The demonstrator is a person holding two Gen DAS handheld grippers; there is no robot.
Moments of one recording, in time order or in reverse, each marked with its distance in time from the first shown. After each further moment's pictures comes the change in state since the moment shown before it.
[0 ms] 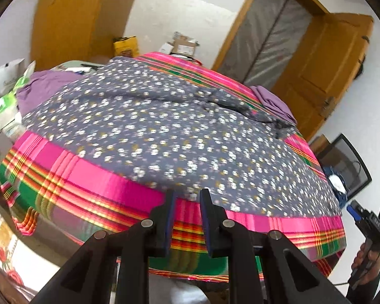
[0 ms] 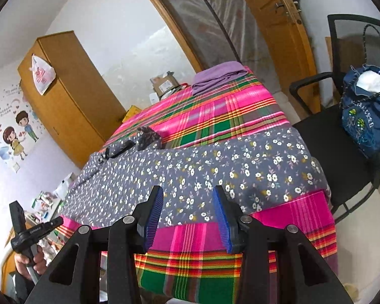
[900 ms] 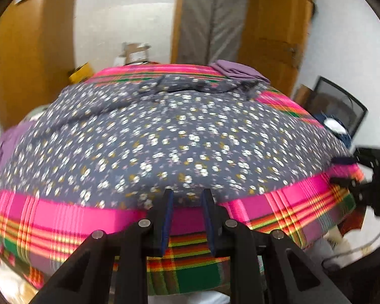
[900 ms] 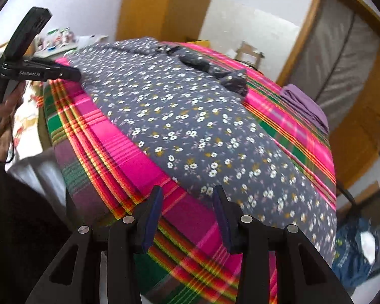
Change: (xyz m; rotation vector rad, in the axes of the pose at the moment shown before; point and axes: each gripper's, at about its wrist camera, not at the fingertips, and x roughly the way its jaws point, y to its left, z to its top) left arm 0.041 -0.058 -0.018 0.409 0.017 -0.028; right arm 0.075 0.096 -0.058 -0.917 0.244 -0.046
